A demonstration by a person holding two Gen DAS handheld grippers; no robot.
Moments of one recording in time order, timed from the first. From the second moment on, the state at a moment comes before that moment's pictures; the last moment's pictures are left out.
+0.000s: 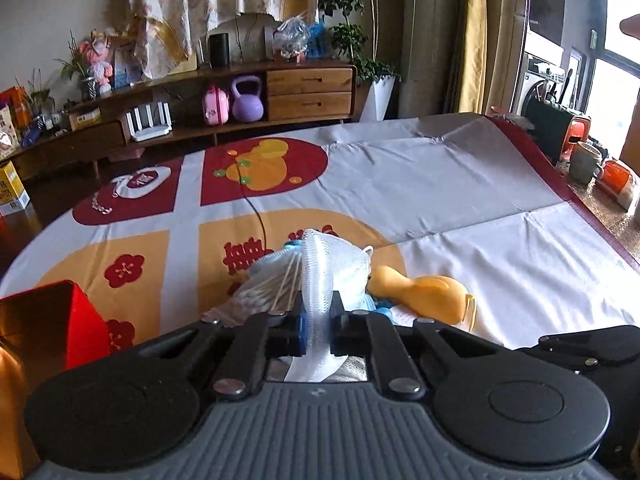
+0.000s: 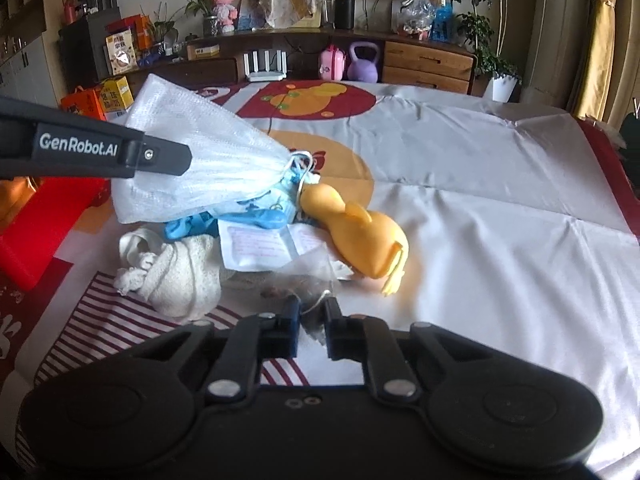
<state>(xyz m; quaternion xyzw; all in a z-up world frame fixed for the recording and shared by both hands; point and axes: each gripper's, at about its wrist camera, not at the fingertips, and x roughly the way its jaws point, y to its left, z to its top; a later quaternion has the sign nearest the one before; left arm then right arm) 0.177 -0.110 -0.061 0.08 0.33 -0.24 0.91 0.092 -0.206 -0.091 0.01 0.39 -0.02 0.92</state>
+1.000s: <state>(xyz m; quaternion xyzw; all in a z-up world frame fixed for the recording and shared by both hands) 0.143 -0.044 0.041 0.00 0.24 -0.20 0.95 0.055 -0.205 -0.005 0.02 0.30 0.00 0.96</state>
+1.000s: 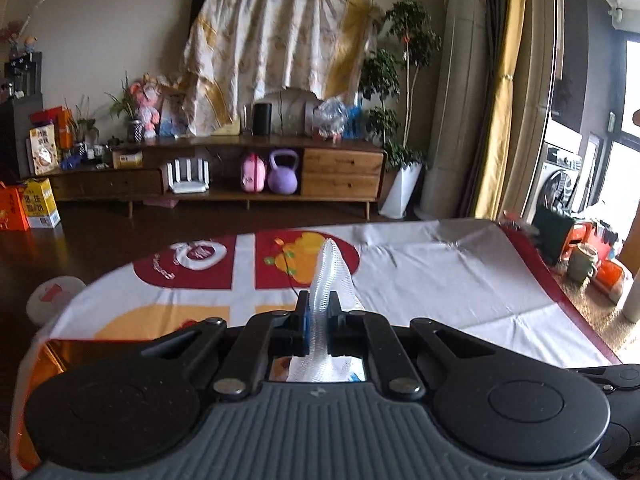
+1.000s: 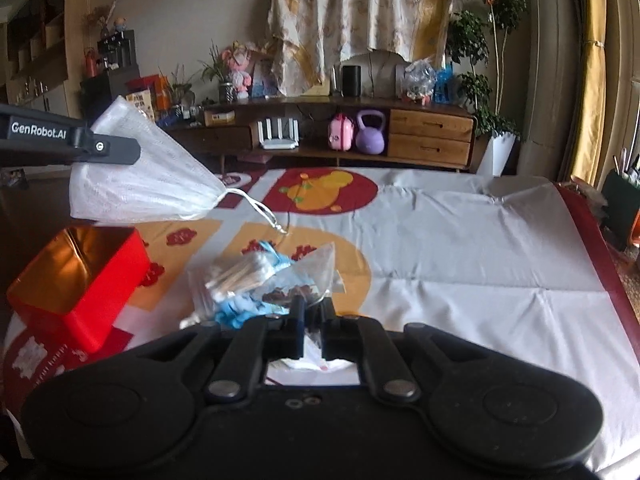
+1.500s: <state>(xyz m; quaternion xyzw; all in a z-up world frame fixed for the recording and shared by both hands) 0.136 0.031 0.051 0.00 0.24 -0.13 0.96 0.075 -0.133 0.033 -0.02 0.26 0.09 0.96</state>
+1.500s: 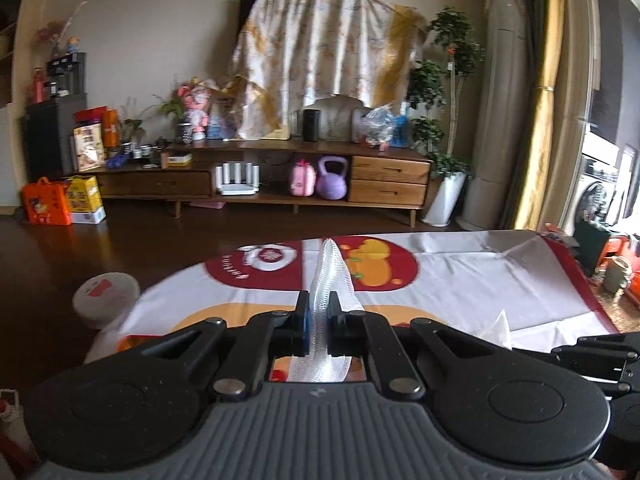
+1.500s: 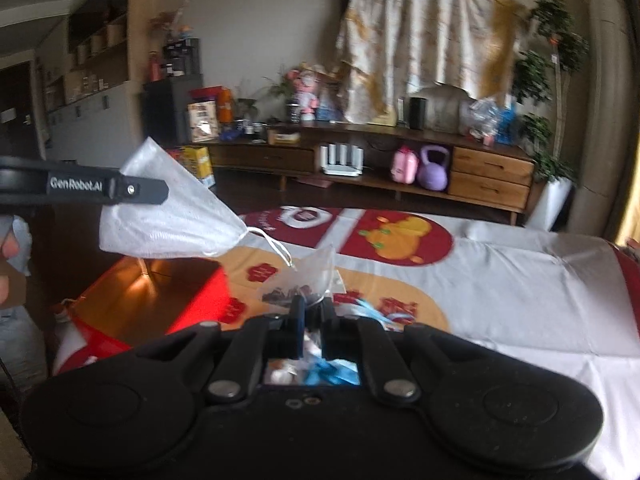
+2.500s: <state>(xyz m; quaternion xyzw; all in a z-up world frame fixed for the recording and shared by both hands) 0.193 0.162 -0.027 -0.02 0.32 -0.04 0.95 0.160 0.050 -0.021 -0.09 0.32 0.23 0.91</state>
